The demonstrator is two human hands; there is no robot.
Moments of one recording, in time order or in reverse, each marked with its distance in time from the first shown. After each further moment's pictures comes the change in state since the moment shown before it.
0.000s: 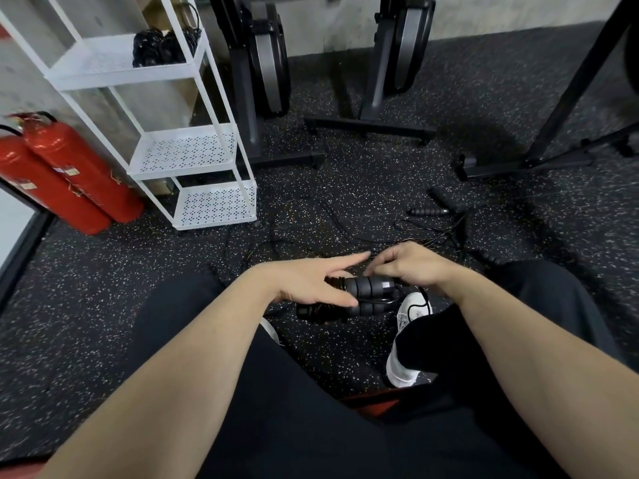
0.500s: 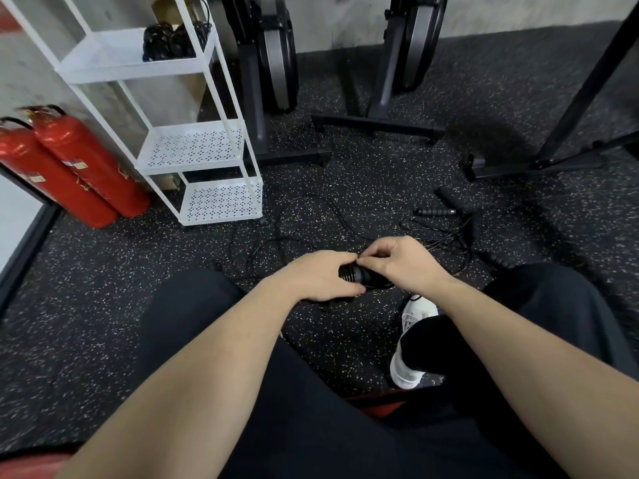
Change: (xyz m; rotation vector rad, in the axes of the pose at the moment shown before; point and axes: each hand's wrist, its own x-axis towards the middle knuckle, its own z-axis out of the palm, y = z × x) left_hand 0.024 -0.005 0.011 0.206 0.360 -0.008; right_hand 0.010 -0.008 0.027 -0.102 0.240 -0.103
